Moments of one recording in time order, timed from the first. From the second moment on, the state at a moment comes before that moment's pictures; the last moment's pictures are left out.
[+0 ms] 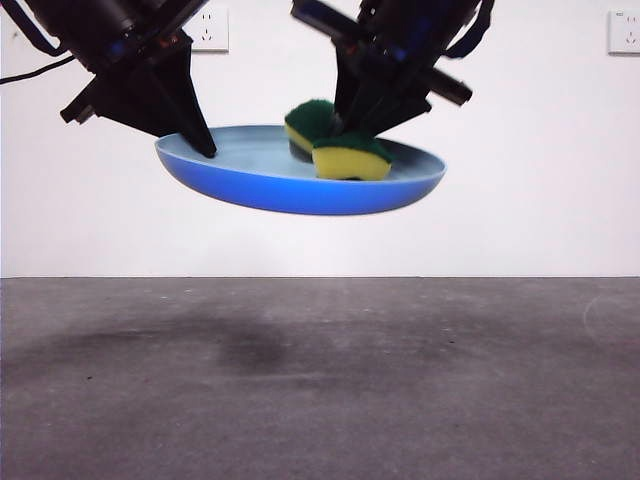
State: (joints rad) left arm -0.38 1.45 1.20 -0.62 0.39 -0.06; right arm 0.66 1.57 1.26 -0.42 -0.07 0.09
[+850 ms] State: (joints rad) left arm -0.35 1.46 1.20 -0.63 0.30 -0.07; right arm 0.83 1.64 1.27 -0.69 0.21 0.04
